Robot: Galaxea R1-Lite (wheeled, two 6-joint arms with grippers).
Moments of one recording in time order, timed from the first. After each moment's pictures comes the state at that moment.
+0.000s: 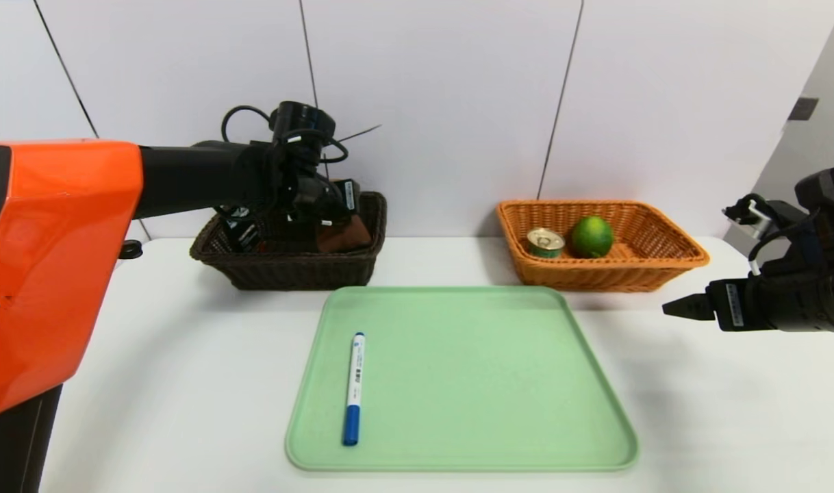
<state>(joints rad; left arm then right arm) -0.36 2.22 -1.96 0.25 0.13 -0.35 0.01 1.53 -0.95 0.20 -0.01 -0.03</state>
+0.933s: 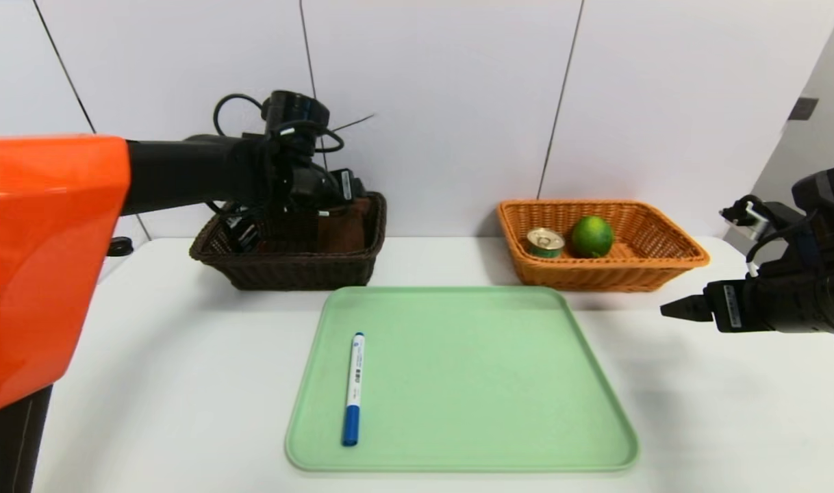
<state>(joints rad) -0.35 2.18 -1.96 0.22 0.15 -0.34 0.01 1.54 -0.95 0.20 0.00 -0.03</state>
